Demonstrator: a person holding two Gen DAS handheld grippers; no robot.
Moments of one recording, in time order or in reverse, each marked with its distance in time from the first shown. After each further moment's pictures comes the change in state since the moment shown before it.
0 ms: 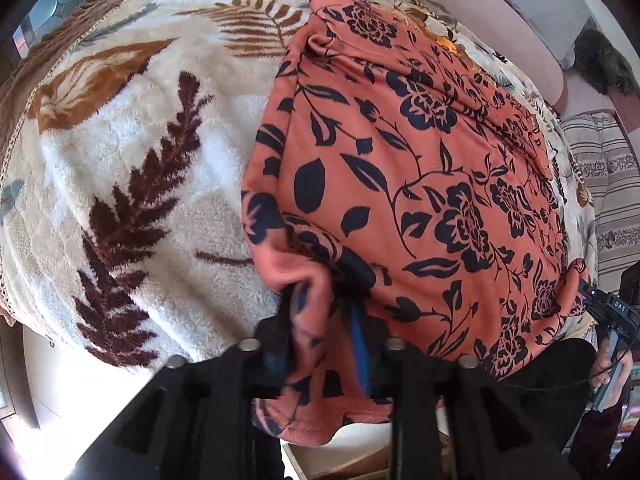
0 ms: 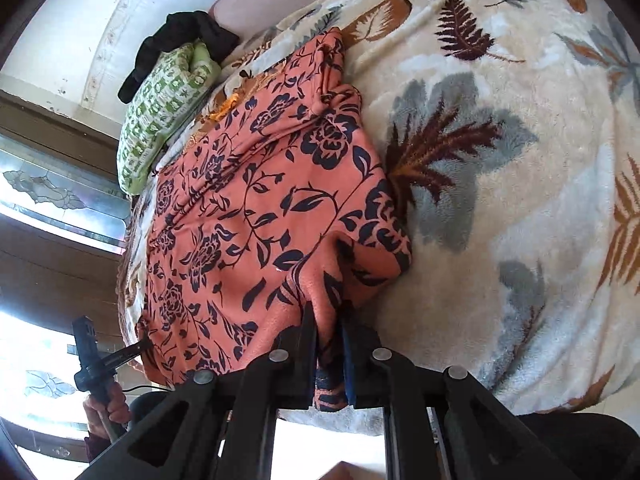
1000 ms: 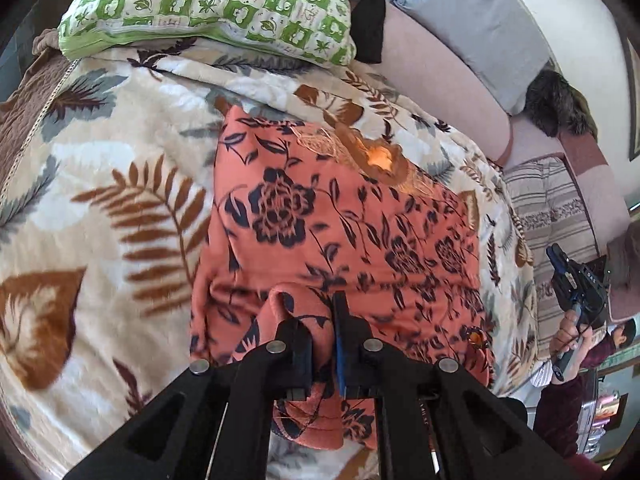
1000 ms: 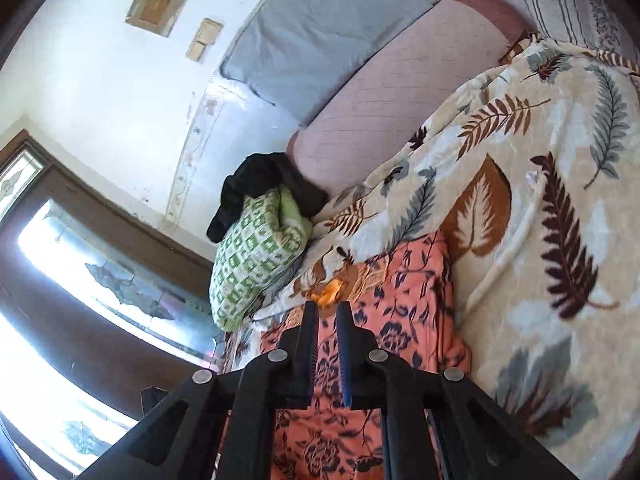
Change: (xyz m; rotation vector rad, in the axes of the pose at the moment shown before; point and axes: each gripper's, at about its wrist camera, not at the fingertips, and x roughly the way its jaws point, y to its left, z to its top) left arm -0.042 -0.045 0.197 0.059 -0.118 -0.203; right arm -0.046 0.033 0.176 0.045 -0.394 0.312
